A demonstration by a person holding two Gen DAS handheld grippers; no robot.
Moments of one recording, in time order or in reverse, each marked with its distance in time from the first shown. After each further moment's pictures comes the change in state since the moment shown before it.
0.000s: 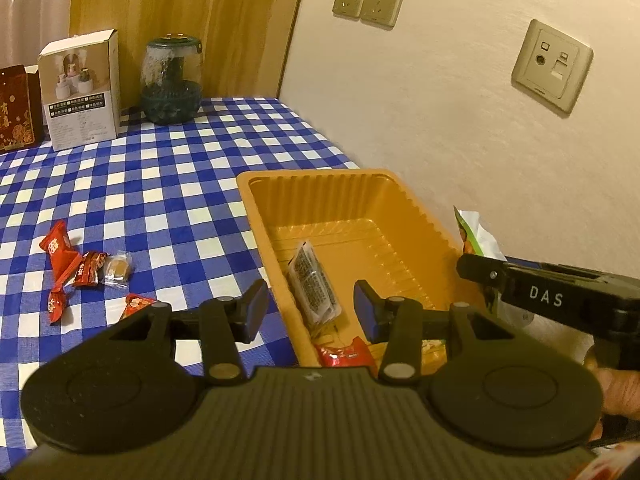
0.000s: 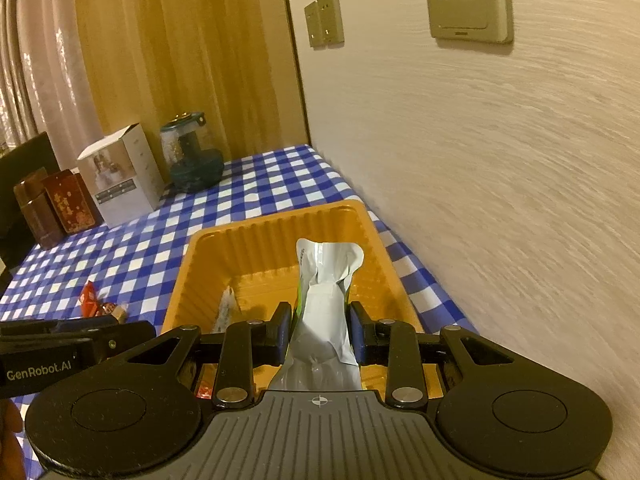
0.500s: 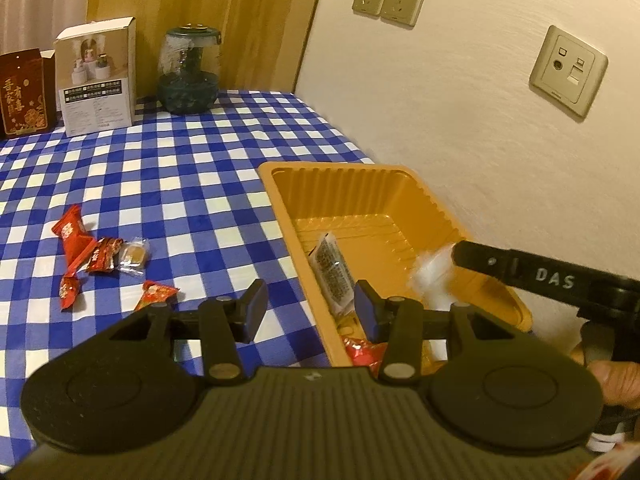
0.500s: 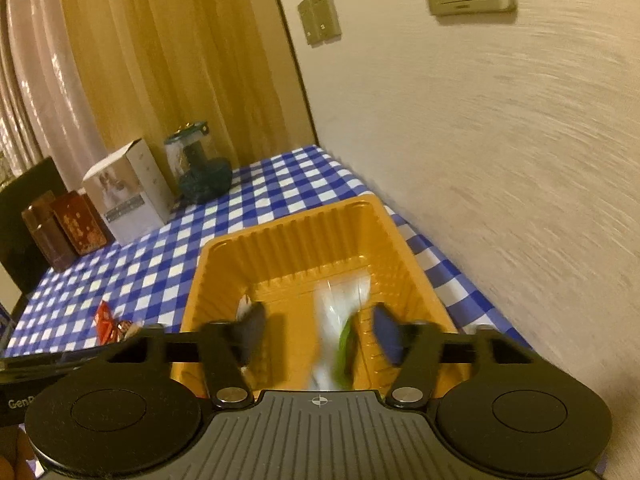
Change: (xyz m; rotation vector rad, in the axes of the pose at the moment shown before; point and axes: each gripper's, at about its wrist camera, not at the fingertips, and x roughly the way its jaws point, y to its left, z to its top) left arm -0.002 0.017 -0.007 -0.033 0.008 0.018; right arm 0.010 -0.002 -0.004 0.088 -0.019 0.048
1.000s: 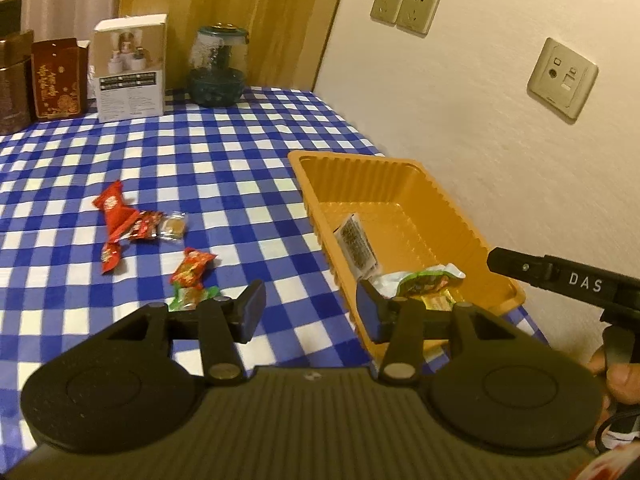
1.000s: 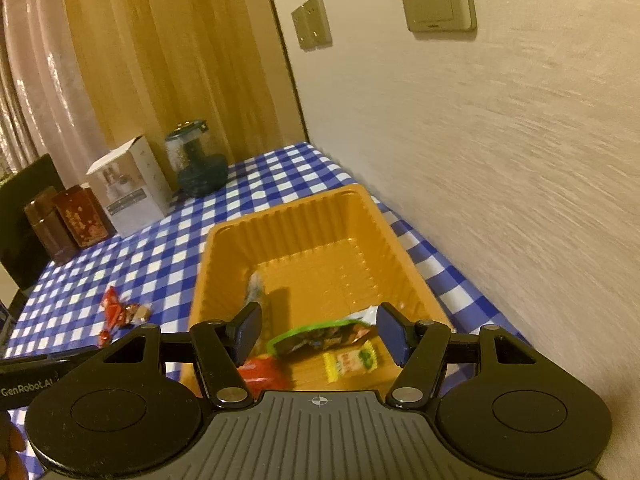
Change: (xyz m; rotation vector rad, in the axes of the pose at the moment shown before) left arm -0.052 0.019 -0.021 -0.032 0.001 0.030; right arm -0.049 0.013 -0.017 0.002 0.011 -0.028
